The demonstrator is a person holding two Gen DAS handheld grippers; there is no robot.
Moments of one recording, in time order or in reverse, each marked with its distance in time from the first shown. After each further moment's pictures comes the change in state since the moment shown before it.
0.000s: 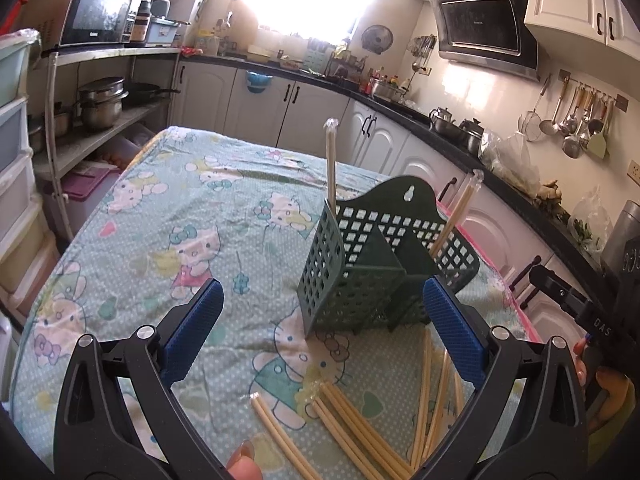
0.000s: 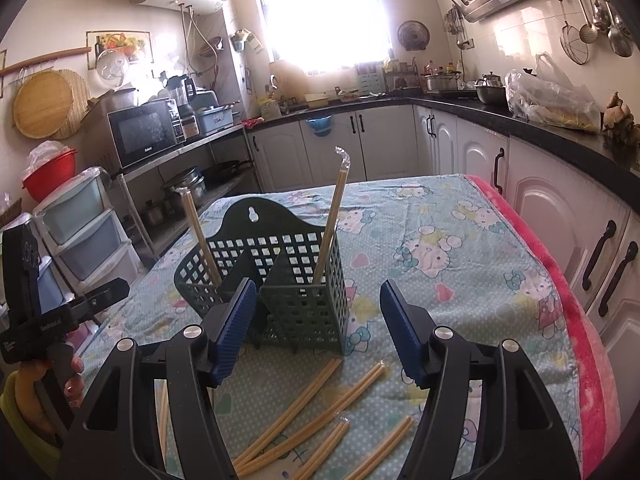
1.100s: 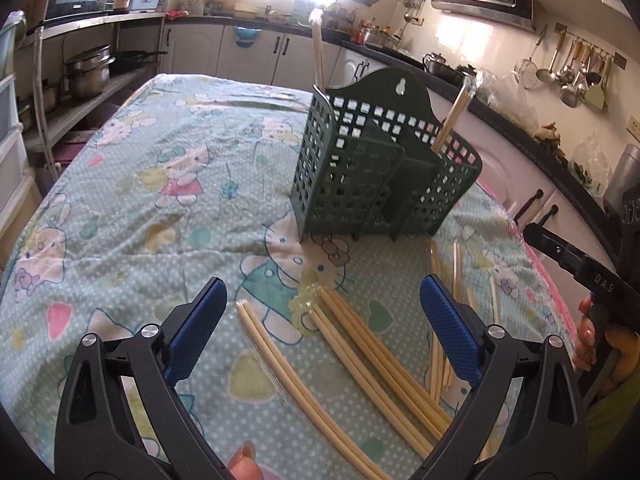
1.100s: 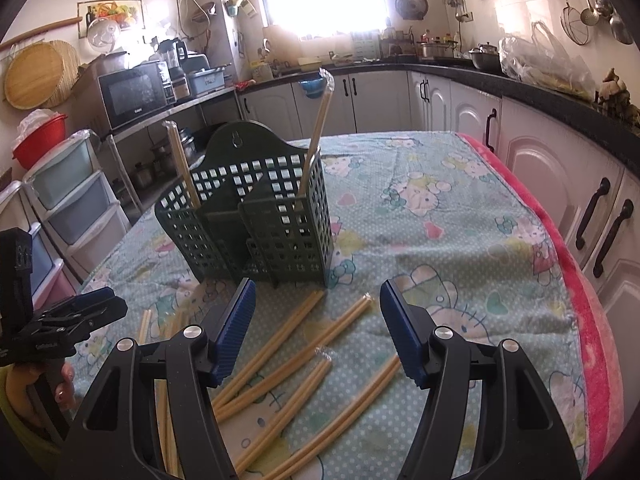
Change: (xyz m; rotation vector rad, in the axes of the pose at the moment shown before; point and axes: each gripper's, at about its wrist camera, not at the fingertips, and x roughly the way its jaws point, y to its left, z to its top) left arm 0.012 -0.006 -0.064 0.046 0.173 -0.009; right arm 0.007 -0.006 -0.048 -0.014 0.134 -0.042
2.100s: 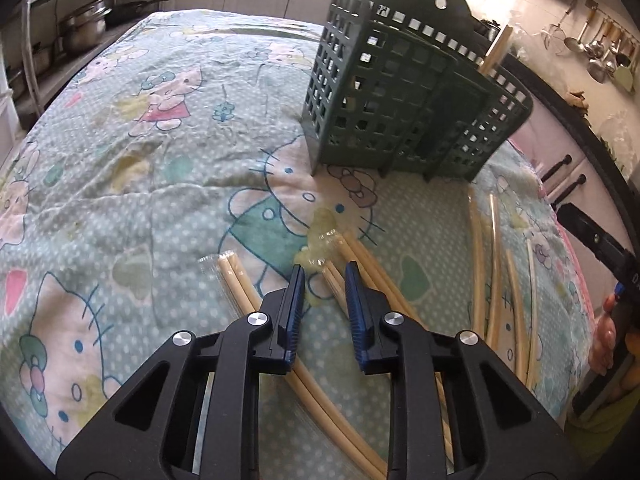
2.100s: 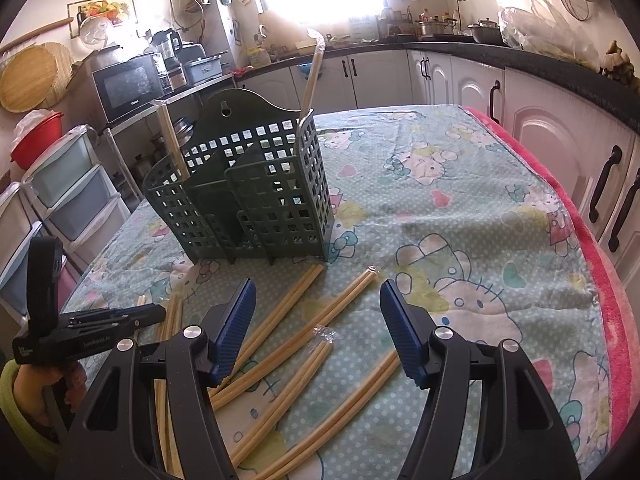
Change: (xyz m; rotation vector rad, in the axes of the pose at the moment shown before) left arm 0.054 0.009 -0.014 -0.035 0.208 0.034; right arm 0.020 -0.009 -0.012 0.037 0.055 0.030
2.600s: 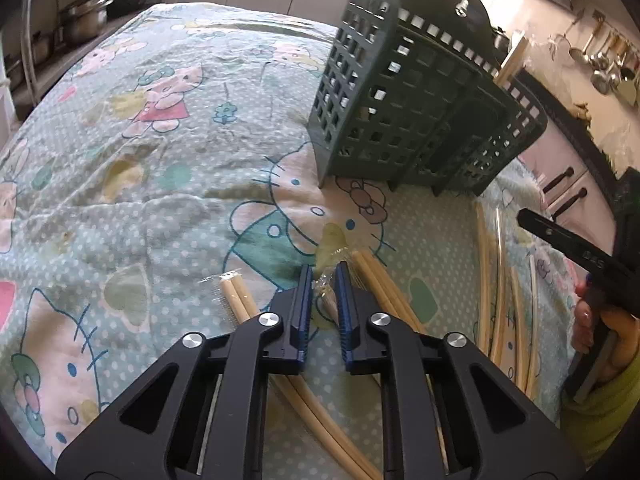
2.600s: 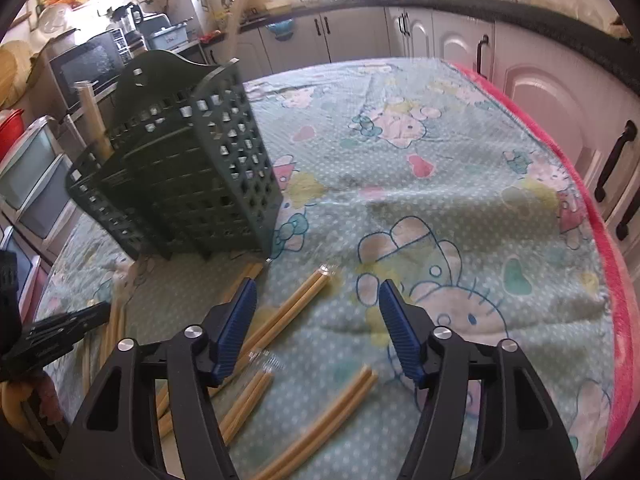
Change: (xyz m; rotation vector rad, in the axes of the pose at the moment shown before) left arm 0.008 0.014 0.011 -0.045 0.004 -0.034; right arm 0.062 -0.036 0.015 0.057 0.170 -0.070
